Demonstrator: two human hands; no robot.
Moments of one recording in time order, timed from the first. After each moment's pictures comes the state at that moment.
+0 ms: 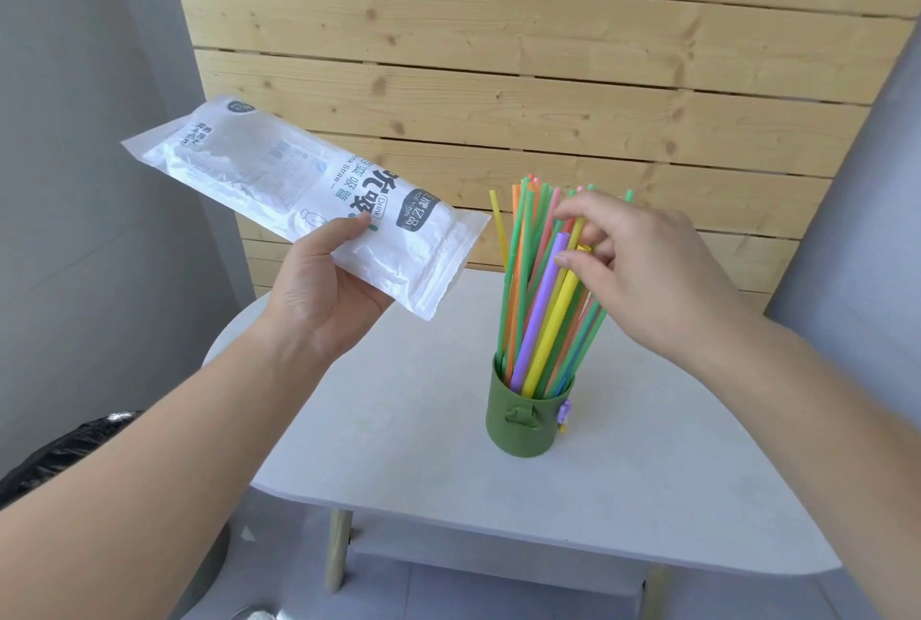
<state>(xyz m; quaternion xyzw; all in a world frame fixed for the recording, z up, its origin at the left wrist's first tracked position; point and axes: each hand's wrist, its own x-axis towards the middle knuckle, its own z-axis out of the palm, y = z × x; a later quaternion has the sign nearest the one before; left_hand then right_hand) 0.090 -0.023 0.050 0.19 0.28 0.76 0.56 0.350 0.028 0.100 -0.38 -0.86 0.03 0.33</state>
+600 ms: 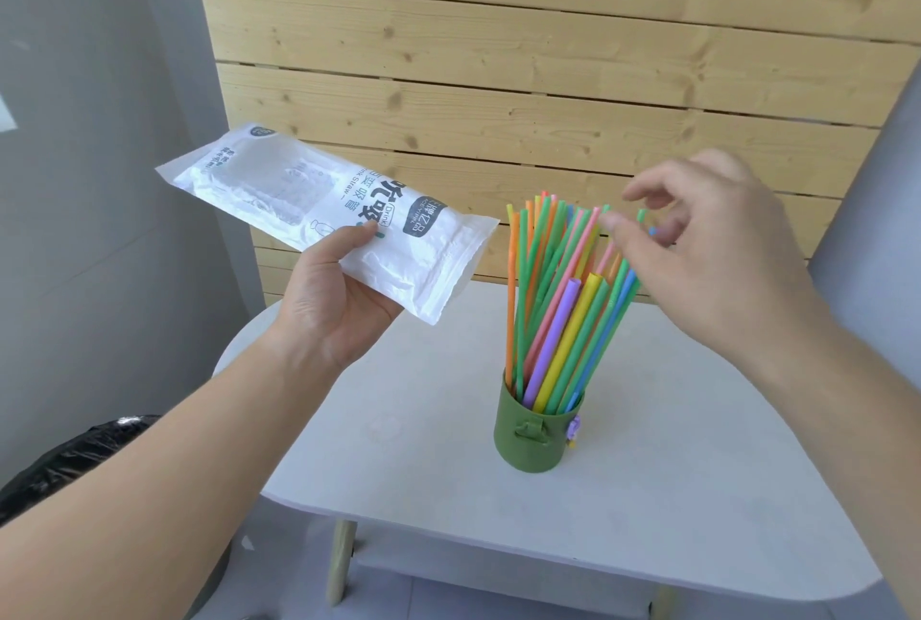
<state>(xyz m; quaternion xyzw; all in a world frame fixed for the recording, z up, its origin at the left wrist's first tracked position) 0.087 -0.025 0.055 0.20 0.25 0.75 0.58 0.358 0.019 0.126 -0.42 -0.80 -0.01 0.43</state>
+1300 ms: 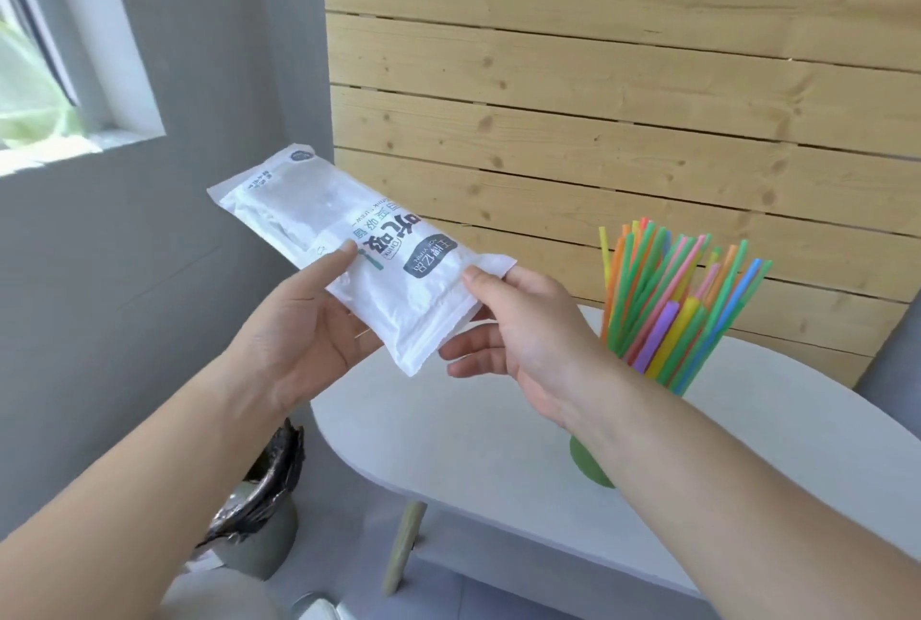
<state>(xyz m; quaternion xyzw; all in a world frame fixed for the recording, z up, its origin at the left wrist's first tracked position) 0.017 -0.127 0.066 0.24 0.40 0.72 0.51 0.196 -0.055 0.091 -0.34 -0.58 0.66 0.33</state>
